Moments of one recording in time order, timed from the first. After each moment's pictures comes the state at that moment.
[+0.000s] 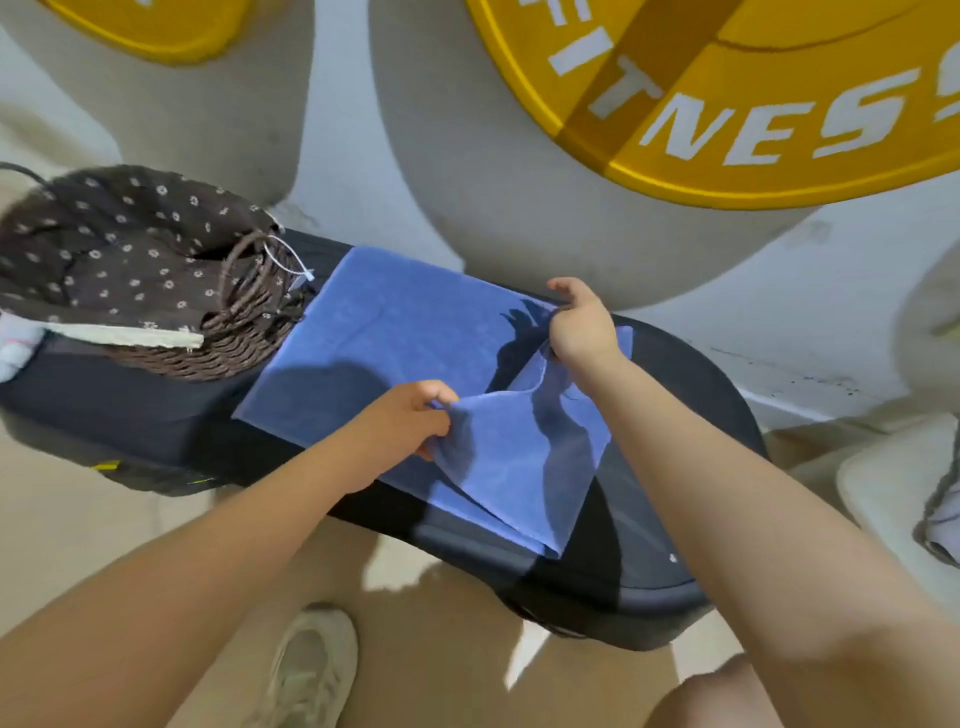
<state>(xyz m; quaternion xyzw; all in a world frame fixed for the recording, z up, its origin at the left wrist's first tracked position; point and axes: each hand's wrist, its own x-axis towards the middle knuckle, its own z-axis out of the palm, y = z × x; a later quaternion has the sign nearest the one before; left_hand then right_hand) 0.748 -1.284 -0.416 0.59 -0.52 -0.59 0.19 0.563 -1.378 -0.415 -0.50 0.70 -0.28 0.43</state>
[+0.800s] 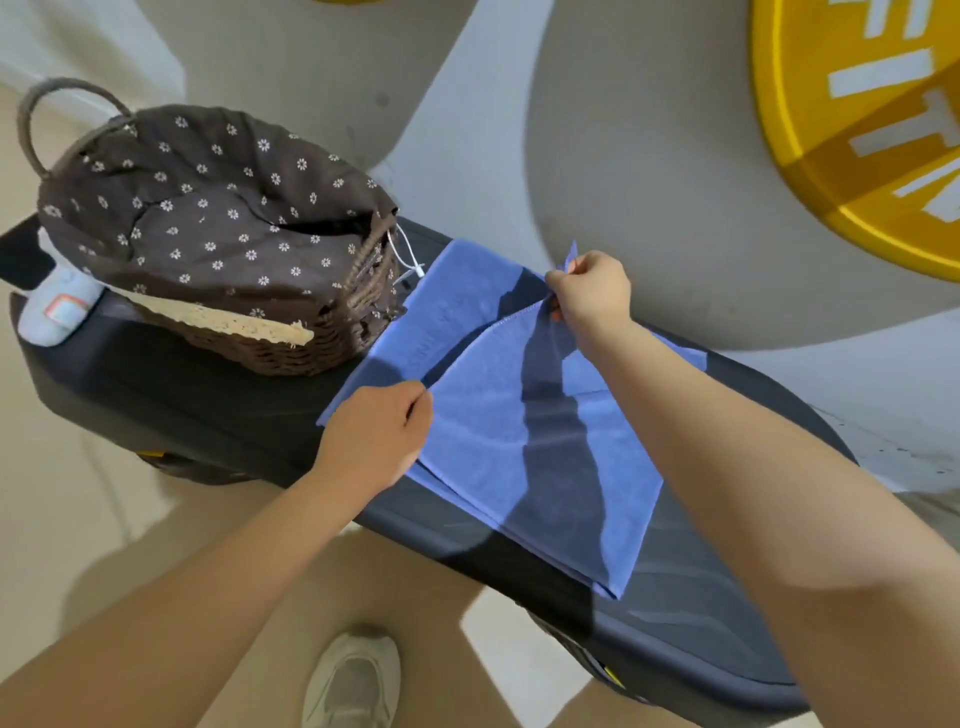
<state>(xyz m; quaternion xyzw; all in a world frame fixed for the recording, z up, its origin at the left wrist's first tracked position) 0.872 -1.300 -0.467 0.69 -0.63 -0.28 0.21 0.697 -1.459 -0.445 -0.52 0.72 -0.30 0.36</state>
